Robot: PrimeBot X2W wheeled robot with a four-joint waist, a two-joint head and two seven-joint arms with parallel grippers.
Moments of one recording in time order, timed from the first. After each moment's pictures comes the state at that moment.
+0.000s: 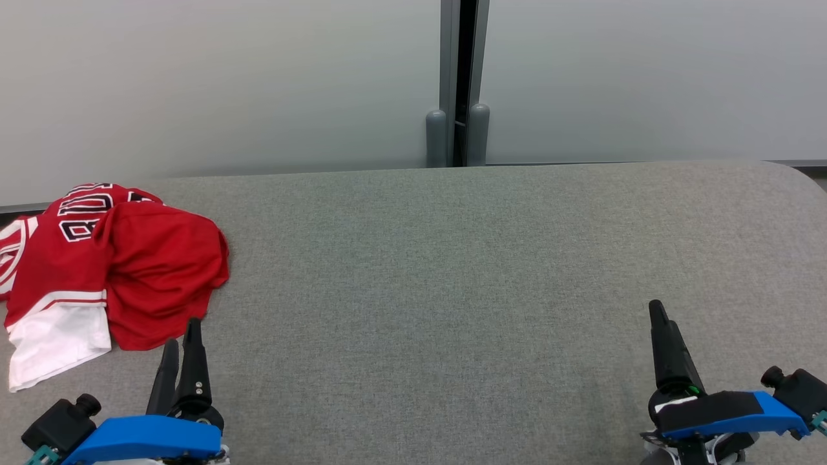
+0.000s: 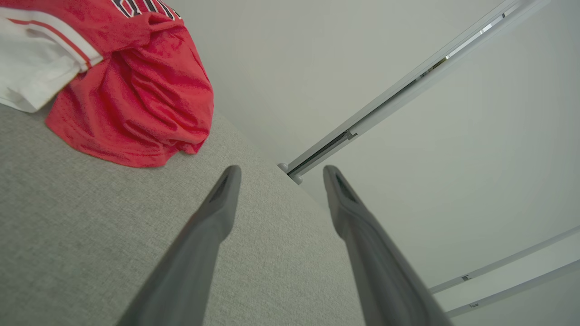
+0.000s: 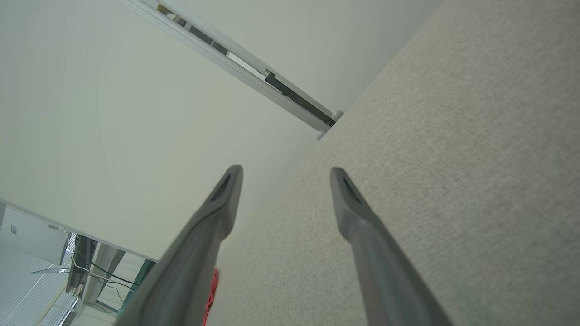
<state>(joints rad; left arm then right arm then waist) -0.09 0.03 0.03 0.20 -0.93 -0.06 -0.05 -0.07 -0.05 -0.02 0.21 0.97 0.13 -0.05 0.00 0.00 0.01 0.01</state>
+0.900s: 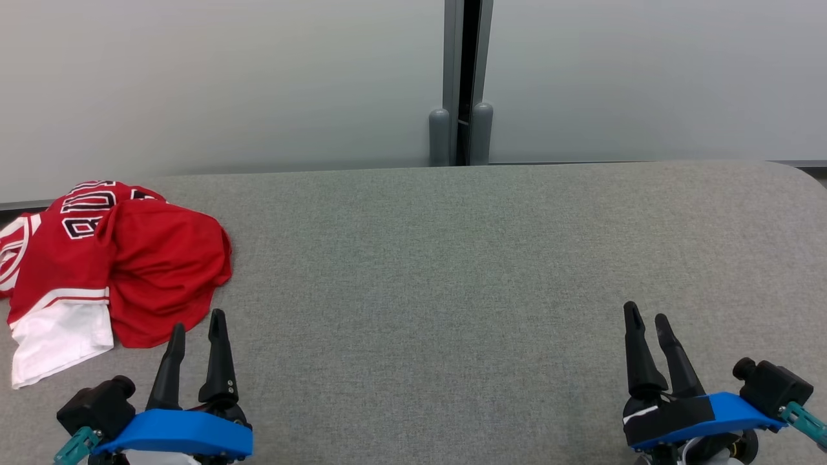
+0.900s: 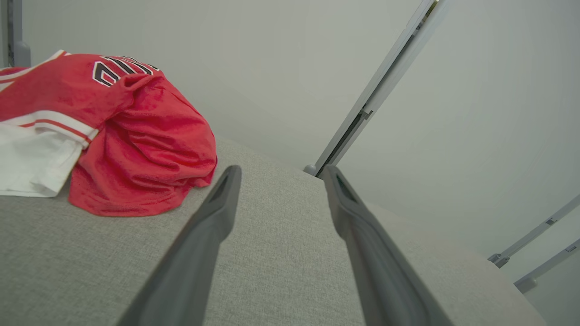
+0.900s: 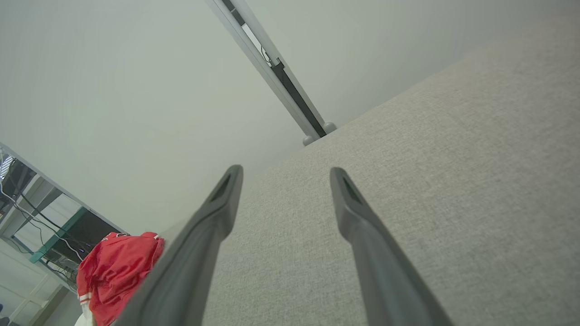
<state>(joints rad) -0.10 0.04 -0.02 0.21 -0.56 -0.03 -0.13 -0.07 -0.05 0.03 0.23 0.62 0.13 -0.13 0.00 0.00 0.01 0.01</state>
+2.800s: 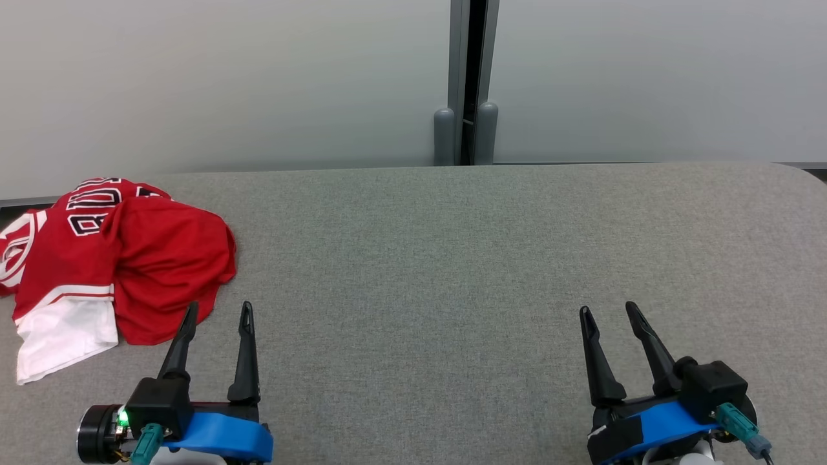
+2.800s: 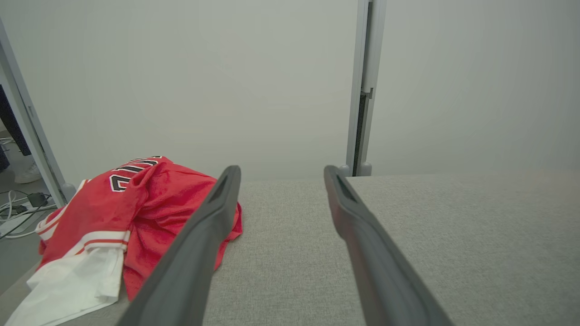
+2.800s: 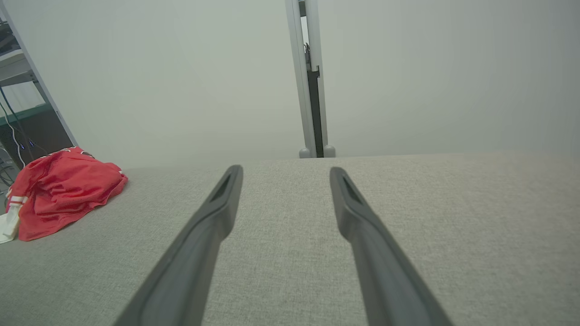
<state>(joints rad) -0.12 0.05 -0.06 0.23 -0.08 0.00 -0.26 -0.09 -0.05 0.09 0.27 0.15 0.13 -0.26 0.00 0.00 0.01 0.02</state>
